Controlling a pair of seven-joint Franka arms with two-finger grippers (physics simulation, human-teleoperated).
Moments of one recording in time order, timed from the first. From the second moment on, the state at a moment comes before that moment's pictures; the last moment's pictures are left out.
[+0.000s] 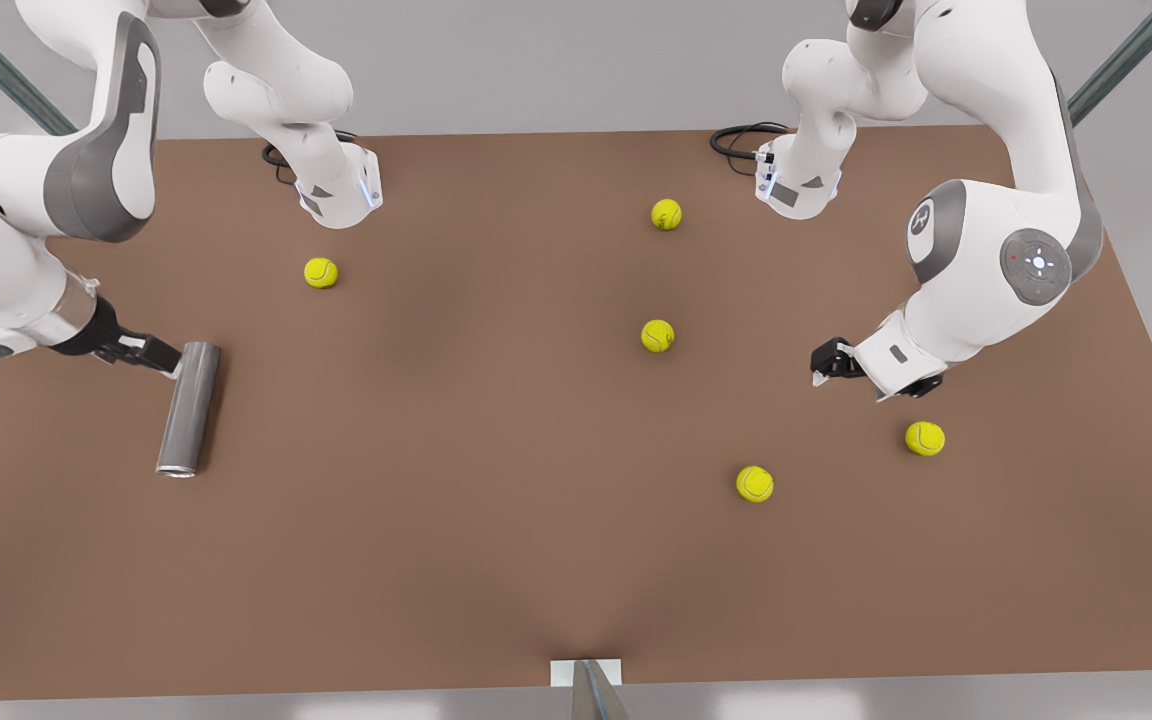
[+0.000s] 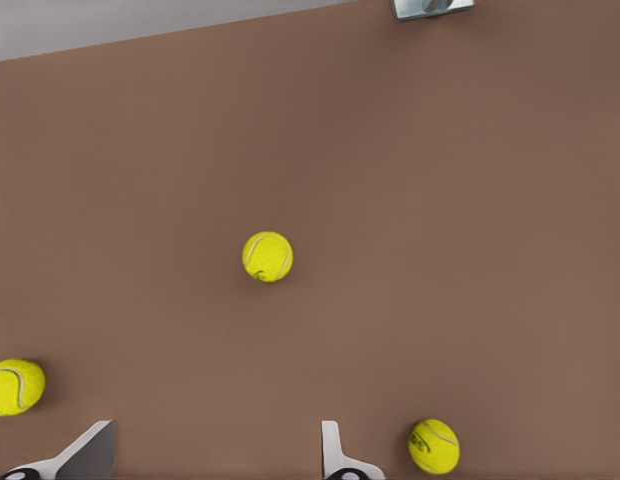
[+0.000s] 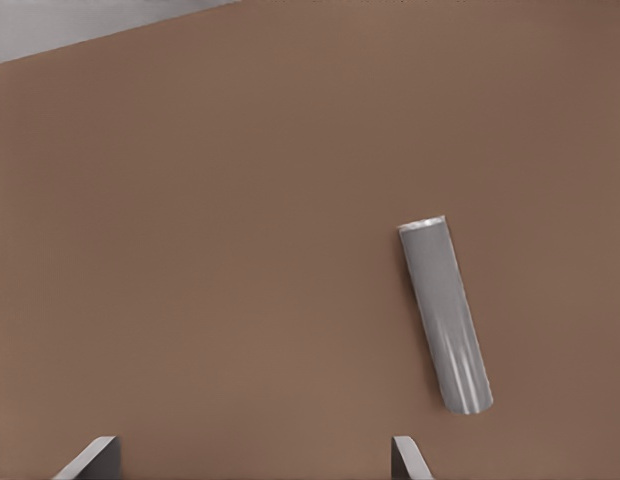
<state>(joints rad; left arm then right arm) -0.35 0.23 0.17 -1.50 -0.17 1.74 0.09 -0.02 0.09 -0.04 -1.54 0.00 1.63 0.19</state>
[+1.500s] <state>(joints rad) -0.37 0.27 0.18 -1.49 -0.16 1.67 -0.02 -0.37 0.56 -0.03 -1.89 -0.05 2.24 -0.34</state>
